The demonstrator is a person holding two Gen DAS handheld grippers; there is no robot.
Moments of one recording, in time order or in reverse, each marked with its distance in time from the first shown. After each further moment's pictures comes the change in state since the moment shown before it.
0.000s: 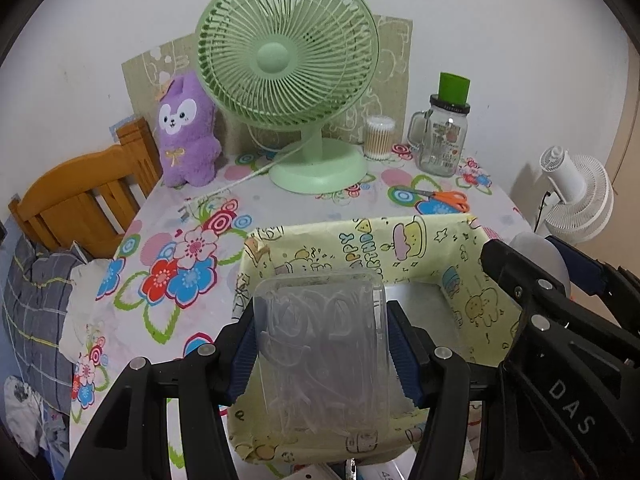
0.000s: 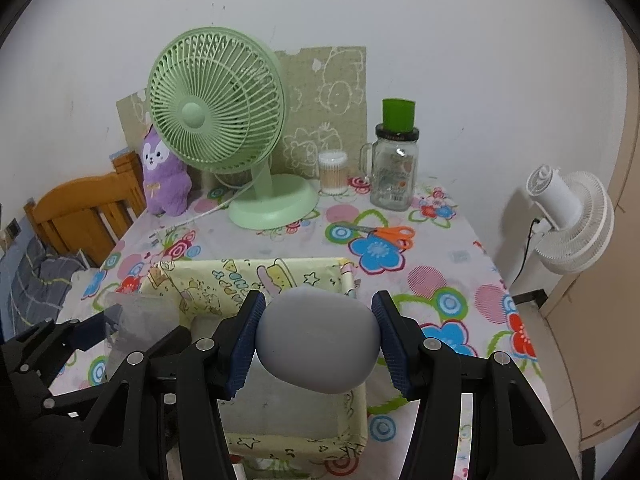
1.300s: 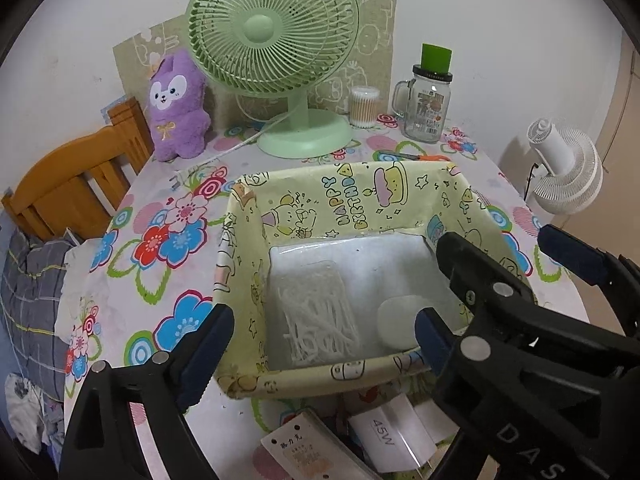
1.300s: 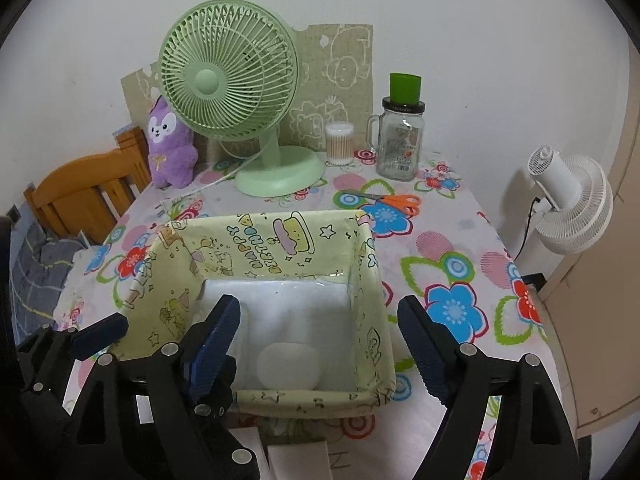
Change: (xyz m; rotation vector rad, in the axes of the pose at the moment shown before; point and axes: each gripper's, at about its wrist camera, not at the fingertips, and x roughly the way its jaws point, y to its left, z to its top) left arm -0.014 -0.006 -0.029 0.023 0.064 -0.032; right arm -0.013 0.016 -0.024 -0.002 0.057 -0.015
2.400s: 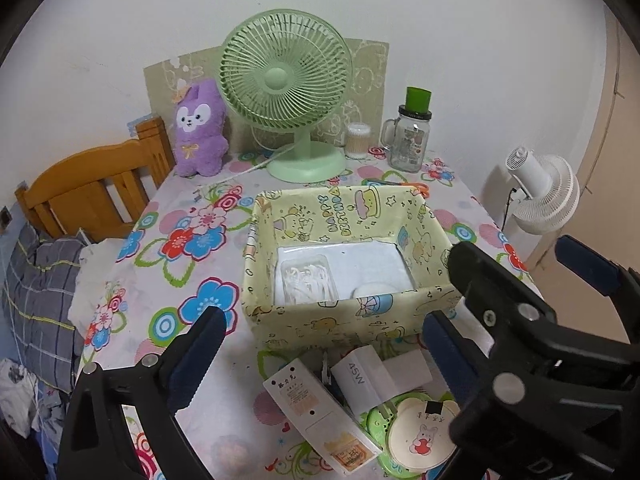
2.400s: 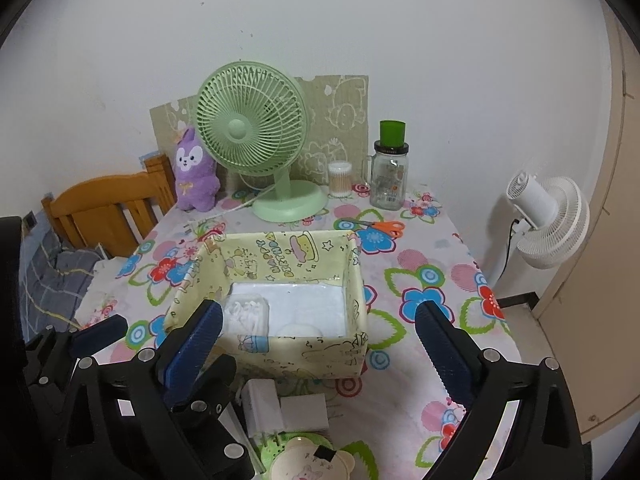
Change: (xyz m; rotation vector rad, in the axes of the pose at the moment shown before) left arm -0.076 -0.002 -0.032 -0.041 -0.110 -0.005; right arm -0.094 -0.001 -0.022 -0.012 -0.124 0.014
